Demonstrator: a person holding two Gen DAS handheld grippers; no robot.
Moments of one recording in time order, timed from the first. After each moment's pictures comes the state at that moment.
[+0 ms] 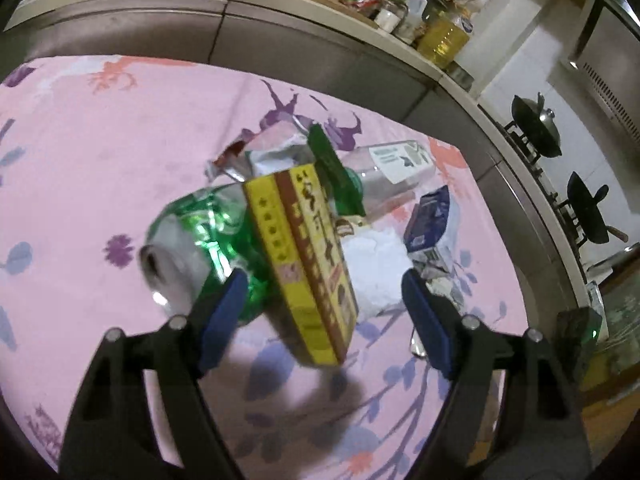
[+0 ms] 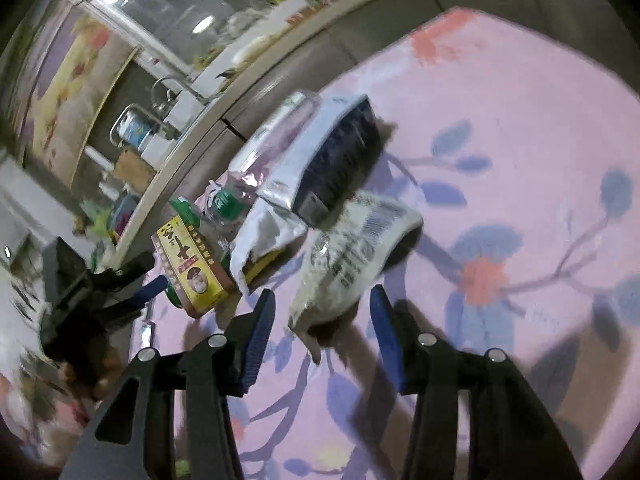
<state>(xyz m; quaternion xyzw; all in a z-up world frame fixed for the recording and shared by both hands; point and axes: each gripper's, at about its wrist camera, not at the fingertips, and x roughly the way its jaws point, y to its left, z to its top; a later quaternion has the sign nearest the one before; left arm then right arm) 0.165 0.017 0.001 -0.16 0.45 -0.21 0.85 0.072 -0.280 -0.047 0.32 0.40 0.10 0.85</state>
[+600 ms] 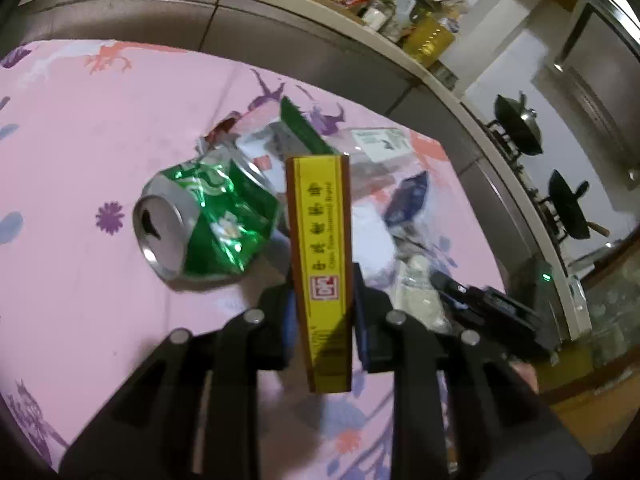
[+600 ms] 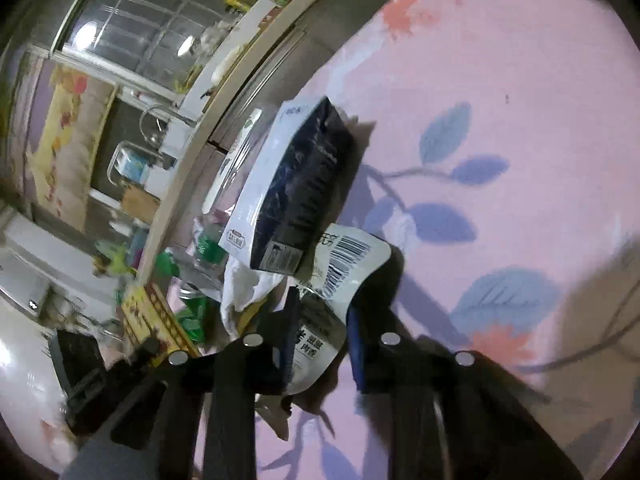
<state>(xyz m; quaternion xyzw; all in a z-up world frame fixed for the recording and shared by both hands) 0.136 0.031 0.003 -0.18 0.44 -0.25 0.84 0.113 -0.308 -0.077 0.41 0.38 0.12 0.82</state>
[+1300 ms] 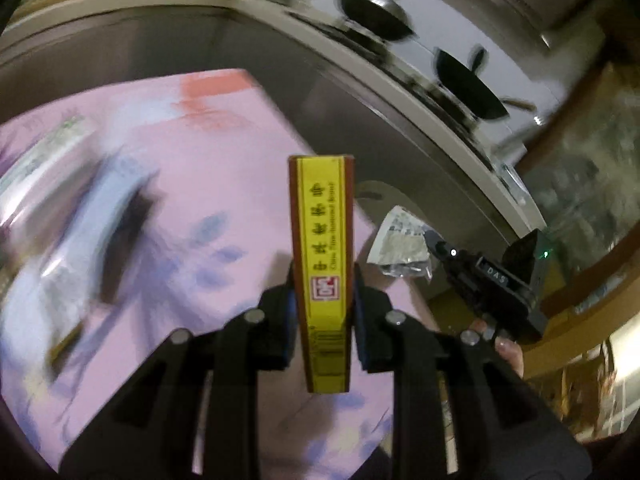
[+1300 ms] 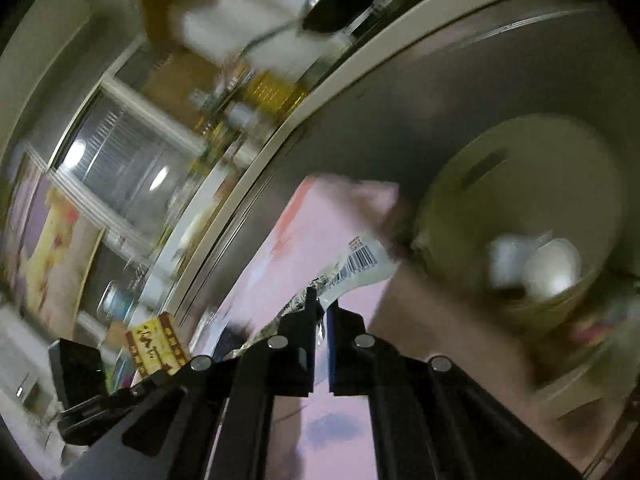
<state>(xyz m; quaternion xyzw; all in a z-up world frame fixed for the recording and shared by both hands) 0.128 -0.258 0.044 -0.04 0.45 -0.48 0.75 -0.061 -0.521 -0.024 0.44 0.17 -0.09 0.88</state>
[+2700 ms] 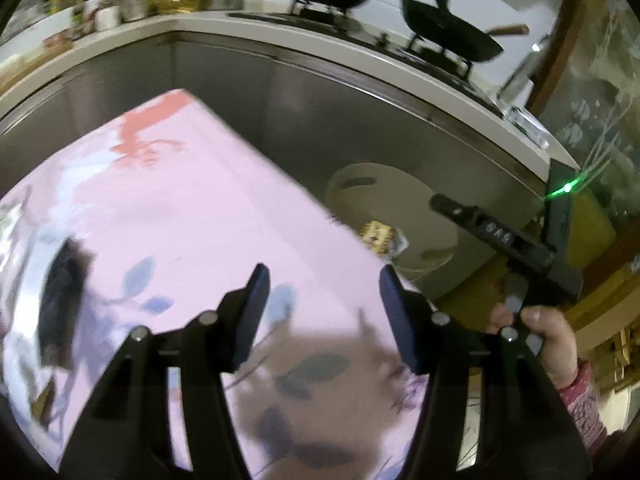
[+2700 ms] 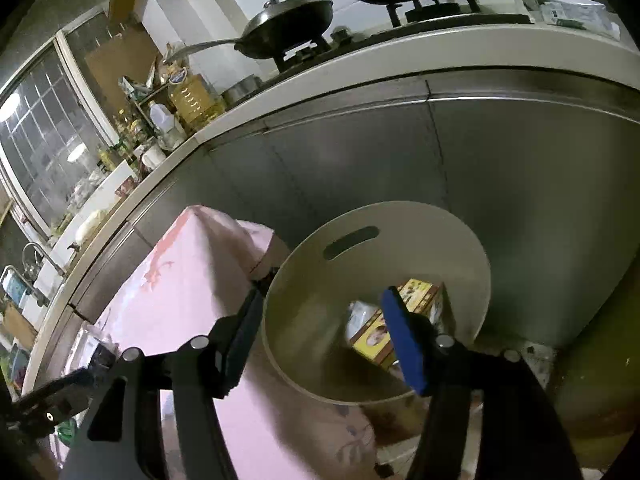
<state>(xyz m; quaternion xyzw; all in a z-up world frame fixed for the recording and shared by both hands) 0.092 -0.328 0.034 0.07 0.41 -0.46 0.79 -0.058 -0.555 -0.025 0.32 0.24 -0.24 0.88</state>
